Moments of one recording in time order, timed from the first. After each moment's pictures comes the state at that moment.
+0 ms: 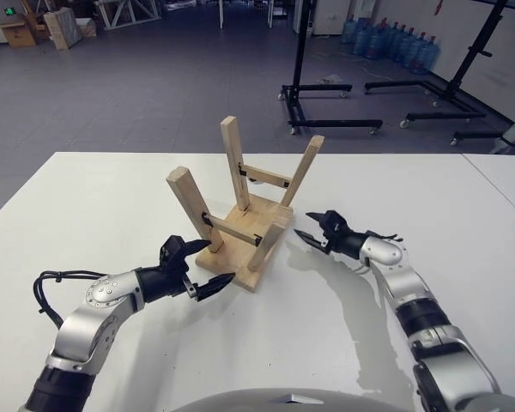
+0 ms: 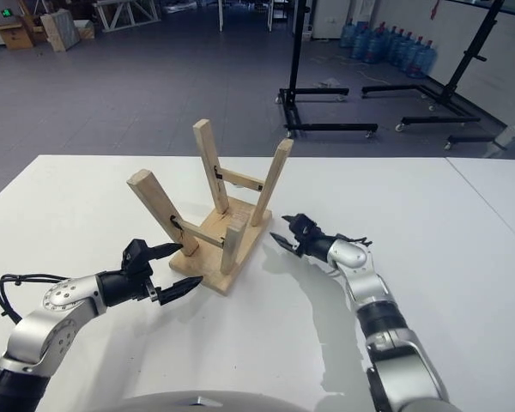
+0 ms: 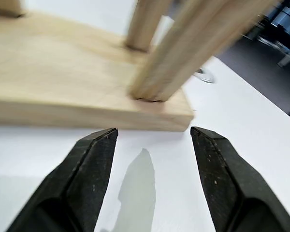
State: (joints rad) left arm 0.03 0.54 -0.07 -0.22 -0.41 0.39 -0.82; right arm -0.43 -0.35 0.07 0.59 0.09 -0.15 0.71
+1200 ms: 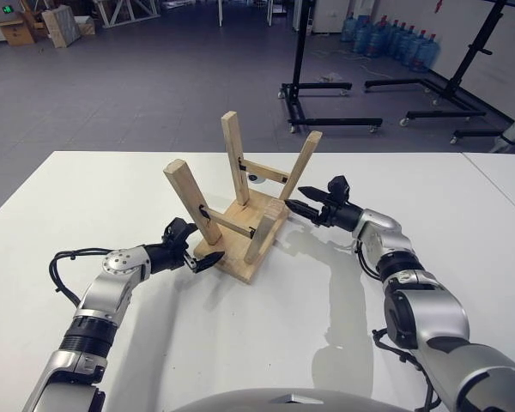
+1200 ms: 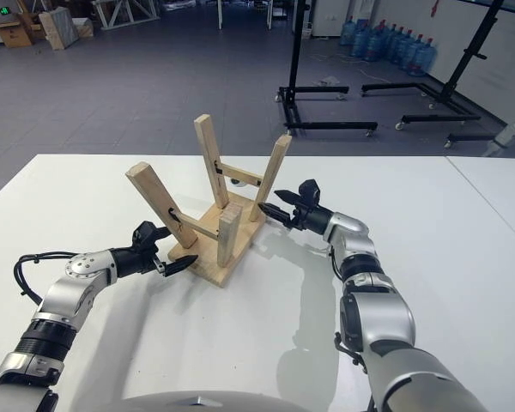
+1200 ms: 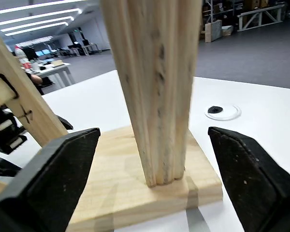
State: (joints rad) left arm -0.22 0.48 -0.11 0.21 -0.22 0.21 -0.86; right arm -0.78 -0.29 -0.14 1.09 0.28 -0.07 1.13
